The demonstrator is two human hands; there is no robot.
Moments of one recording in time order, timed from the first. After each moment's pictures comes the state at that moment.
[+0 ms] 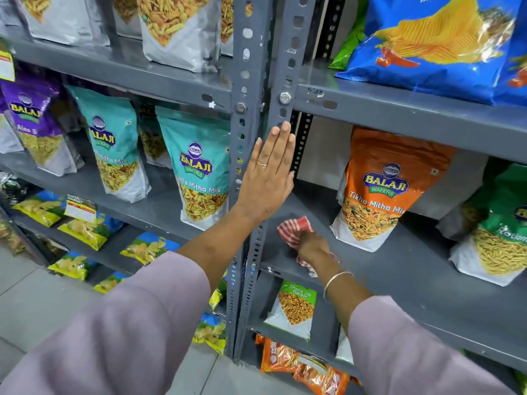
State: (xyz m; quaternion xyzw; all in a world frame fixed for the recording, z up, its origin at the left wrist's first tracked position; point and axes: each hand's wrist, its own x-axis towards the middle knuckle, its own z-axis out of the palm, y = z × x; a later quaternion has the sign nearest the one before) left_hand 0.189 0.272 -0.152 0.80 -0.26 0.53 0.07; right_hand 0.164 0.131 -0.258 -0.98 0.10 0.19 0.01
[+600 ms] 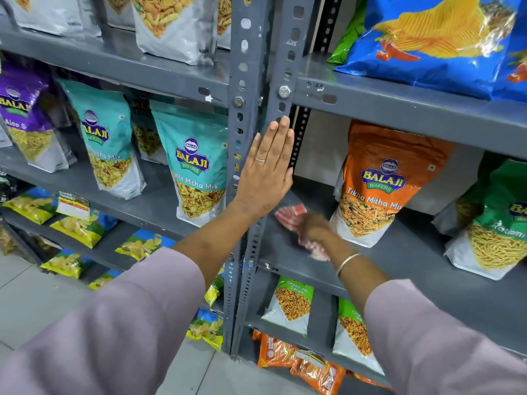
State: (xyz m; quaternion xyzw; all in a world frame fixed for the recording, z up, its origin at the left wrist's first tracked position) left_hand 0.190 0.272 -0.153 0.80 -0.27 0.53 0.08; right_hand 0.166 0.121 -0.222 -0.97 0.14 0.16 0.15
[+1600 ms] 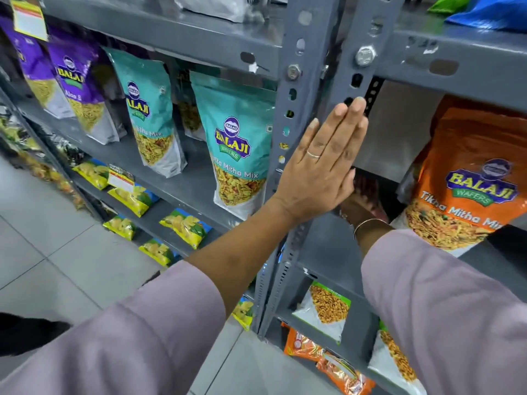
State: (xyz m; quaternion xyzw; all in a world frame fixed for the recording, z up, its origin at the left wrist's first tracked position) left_hand 0.201 0.273 -0.157 0.77 -0.30 0.56 0.08; right_hand 0.277 0.103 -0.277 -0.98 0.12 -0.05 0.14
